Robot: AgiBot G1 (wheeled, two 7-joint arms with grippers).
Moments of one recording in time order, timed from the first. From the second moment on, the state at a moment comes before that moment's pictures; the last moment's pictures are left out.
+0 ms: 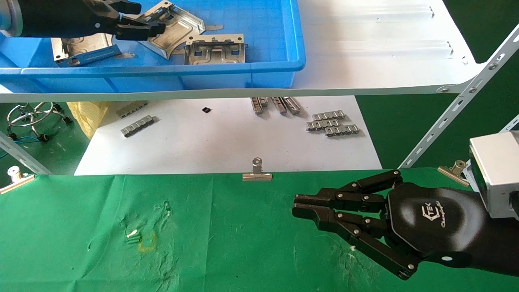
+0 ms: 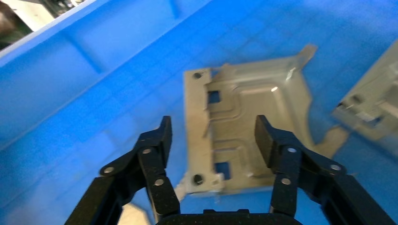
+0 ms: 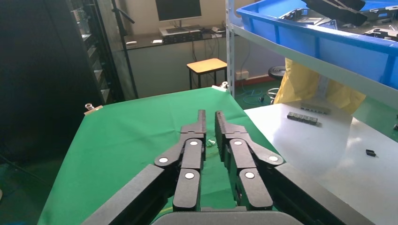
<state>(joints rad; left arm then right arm) -2.15 1.14 0.62 -0.03 1.51 1.04 -0.04 1.09 -0.57 -0.39 1.24 -0.65 -1.44 0.12</state>
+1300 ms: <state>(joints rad) -2.15 1.05 0.54 -0.15 1.34 1.53 0.10 1.09 -0.57 -0.39 1.24 -0.65 -1.44 0.12</state>
